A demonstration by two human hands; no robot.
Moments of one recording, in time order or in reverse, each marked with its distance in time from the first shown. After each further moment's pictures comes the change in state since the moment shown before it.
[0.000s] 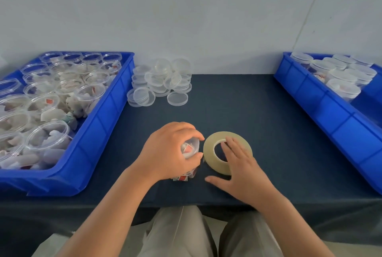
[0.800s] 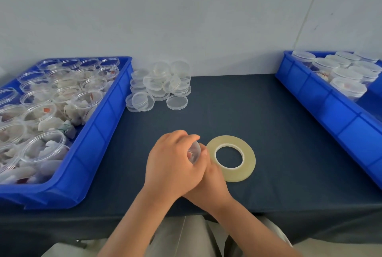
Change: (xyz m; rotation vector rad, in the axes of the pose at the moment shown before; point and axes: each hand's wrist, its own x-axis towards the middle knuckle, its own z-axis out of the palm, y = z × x) left_hand -0.004 0.030 0.022 0.105 0.247 -0.259; right_hand 0.023 -0.101 0.019 0.481 0.326 -0.092
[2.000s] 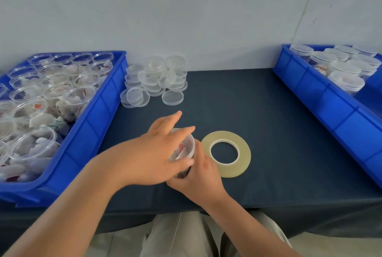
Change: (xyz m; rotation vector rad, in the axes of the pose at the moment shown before) left_hand 0.040 -0.013 -0.064 0.066 -0.871 0.066; right_hand 0.000 0.007 0.005 0.072 0.057 0.020
